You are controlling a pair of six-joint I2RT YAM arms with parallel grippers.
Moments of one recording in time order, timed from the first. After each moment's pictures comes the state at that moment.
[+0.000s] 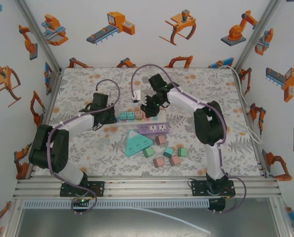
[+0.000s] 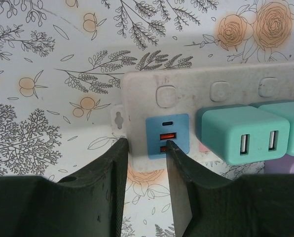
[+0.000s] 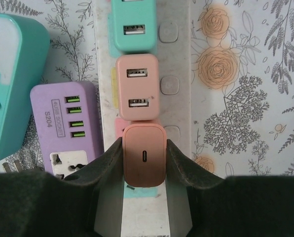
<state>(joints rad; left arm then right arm) -0.38 1.58 0.87 -0.18 -0.03 -0.32 0.59 2.11 1.71 -0.74 -0.57 -0.91</state>
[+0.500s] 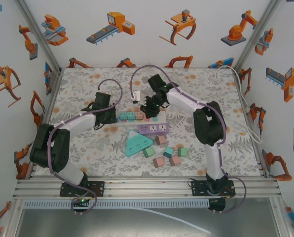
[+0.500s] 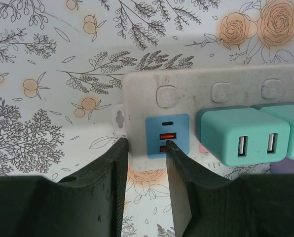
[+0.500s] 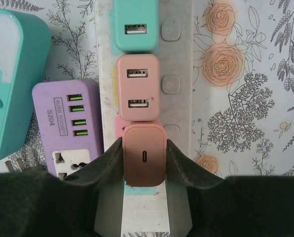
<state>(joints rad) -0.40 1.60 0.90 -0.21 -0.08 -0.31 0.60 2.11 1.71 -0.75 -0.56 -0.90</state>
